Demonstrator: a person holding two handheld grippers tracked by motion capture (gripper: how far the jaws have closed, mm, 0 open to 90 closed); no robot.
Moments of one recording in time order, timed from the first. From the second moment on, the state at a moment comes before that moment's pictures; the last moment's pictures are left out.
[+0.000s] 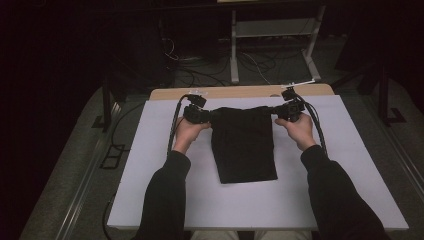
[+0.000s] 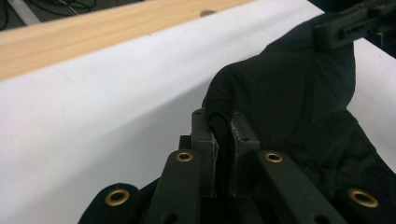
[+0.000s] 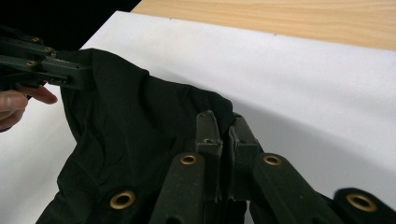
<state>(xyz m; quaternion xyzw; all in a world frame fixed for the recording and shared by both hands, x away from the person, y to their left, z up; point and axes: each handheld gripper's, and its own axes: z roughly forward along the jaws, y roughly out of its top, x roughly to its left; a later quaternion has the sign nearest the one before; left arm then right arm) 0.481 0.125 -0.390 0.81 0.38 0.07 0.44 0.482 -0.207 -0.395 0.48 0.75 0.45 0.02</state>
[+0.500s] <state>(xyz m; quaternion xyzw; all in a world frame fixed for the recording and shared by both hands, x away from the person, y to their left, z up) 0.509 0.124 -0.411 0.80 0.40 0.08 0.45 0.506 -0.205 -0.413 0.51 0.73 0.46 0.02</state>
